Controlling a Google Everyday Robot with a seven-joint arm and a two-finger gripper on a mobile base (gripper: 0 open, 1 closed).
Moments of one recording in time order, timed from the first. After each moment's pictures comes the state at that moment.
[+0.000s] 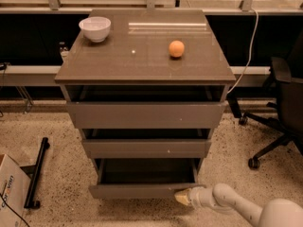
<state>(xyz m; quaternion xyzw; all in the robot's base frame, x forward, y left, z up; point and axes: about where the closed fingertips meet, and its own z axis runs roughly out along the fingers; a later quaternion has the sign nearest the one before) 0.546 -0.165 0.158 -0.30 0.86 0.29 0.30</state>
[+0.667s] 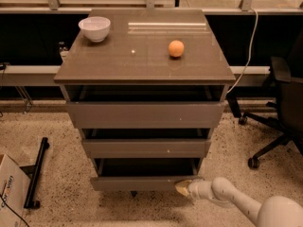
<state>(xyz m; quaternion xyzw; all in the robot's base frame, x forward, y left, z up) 0.585 -0.169 0.169 -0.30 0.85 0.26 0.33</state>
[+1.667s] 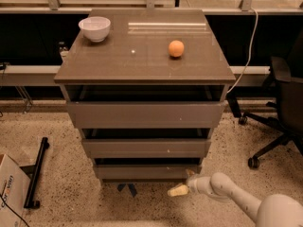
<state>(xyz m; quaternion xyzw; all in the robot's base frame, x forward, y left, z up) 0.606 -0.164 0.188 -0.31 0.84 0.26 0.35</state>
